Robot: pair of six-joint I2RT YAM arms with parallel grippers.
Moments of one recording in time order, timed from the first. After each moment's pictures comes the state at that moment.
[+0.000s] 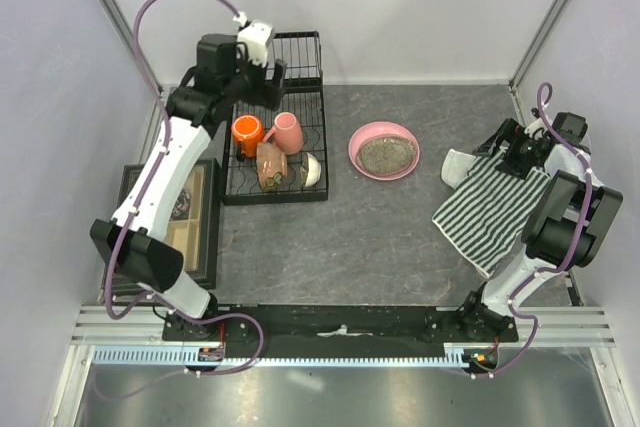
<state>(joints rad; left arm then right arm) -0.36 1.62 1.82 -0.57 0.02 0.14 -0.50 1.78 1.23 -0.43 -0.65 0.13</state>
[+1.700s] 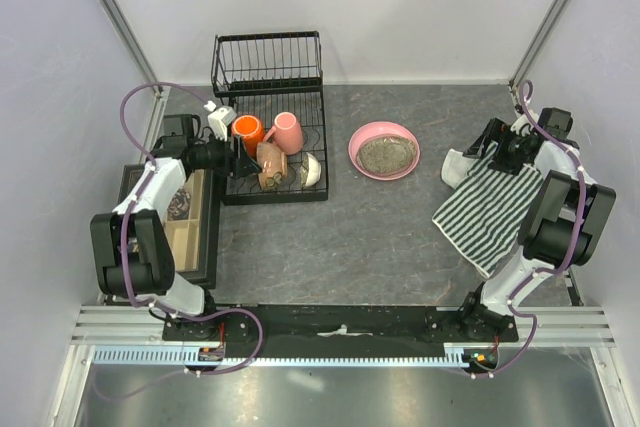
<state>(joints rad) 0.08 1.51 1.05 -0.39 0.82 0.20 -0.43 1.77 1.24 -0.45 -0.60 0.05</state>
